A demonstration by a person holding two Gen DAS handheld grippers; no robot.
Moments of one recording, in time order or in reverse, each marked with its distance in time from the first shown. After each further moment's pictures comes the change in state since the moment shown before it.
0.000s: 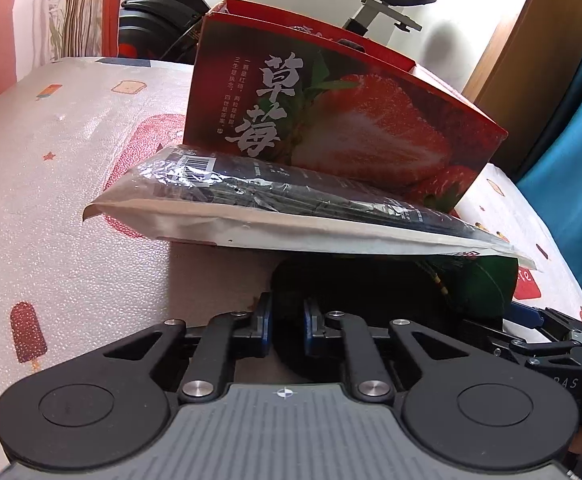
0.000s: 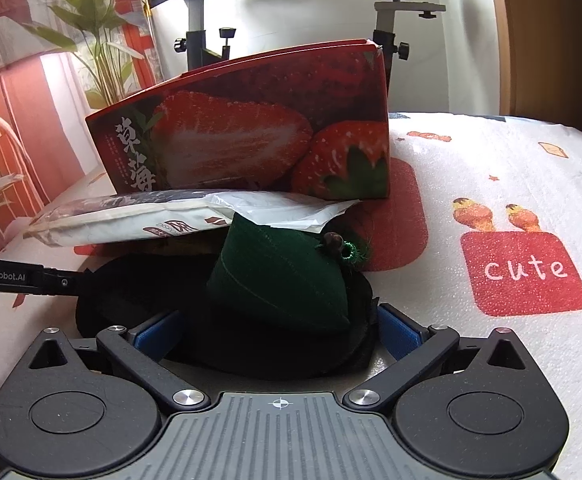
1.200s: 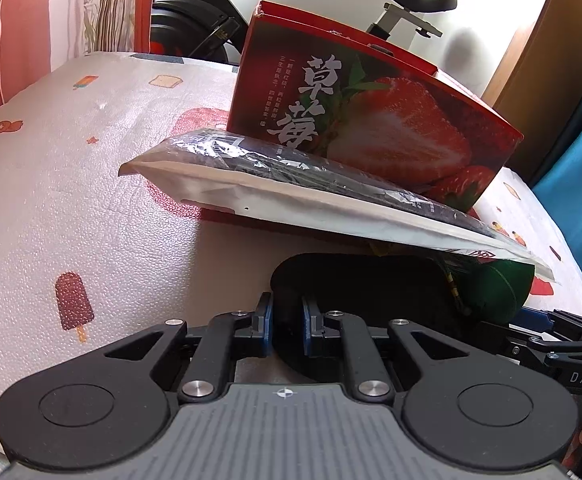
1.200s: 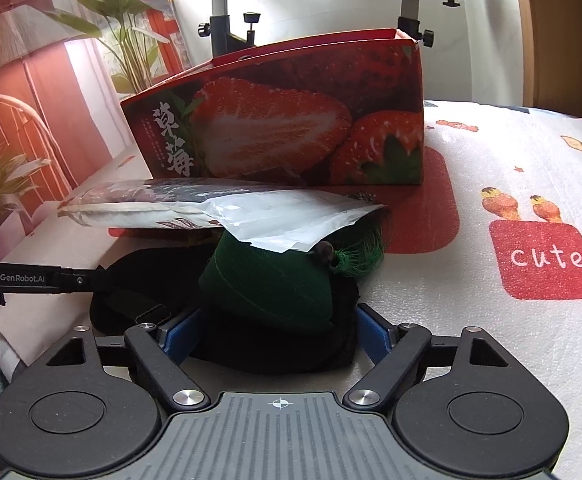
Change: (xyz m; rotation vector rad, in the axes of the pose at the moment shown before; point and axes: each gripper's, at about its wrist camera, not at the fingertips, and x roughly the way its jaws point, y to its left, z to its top) left arm -0.020 0.017 -0.018 -0.037 -0.010 0.053; right arm -0.010 0.018 0.000 -0.018 0.057 0.058
